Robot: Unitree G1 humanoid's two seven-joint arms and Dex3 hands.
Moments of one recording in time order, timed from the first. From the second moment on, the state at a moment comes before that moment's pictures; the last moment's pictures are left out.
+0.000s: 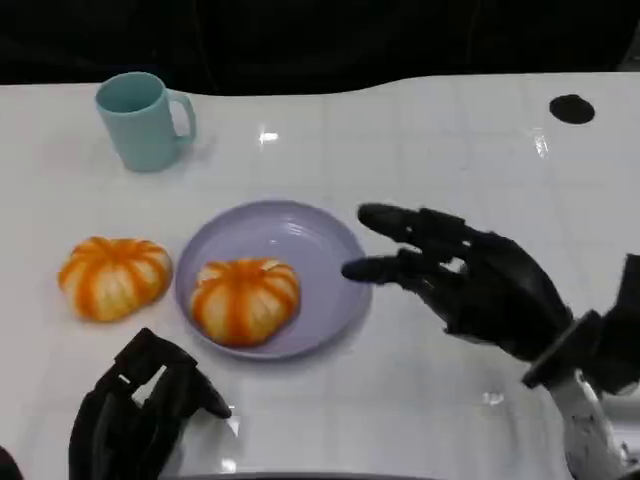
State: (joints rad) left arm -0.06 -0.10 0.29 0.65 -0.49 -0.36 -0.74; right arm -0.37 -0.02 0.07 0.61 0.44 -0.37 0.82
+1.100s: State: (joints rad) left arm -0.03 -0.09 0.29 0.61 -0.49 -0.34 -0.73; right arm -0.14 -0.09 -0.19 0.42 0.64 0.25 0.91
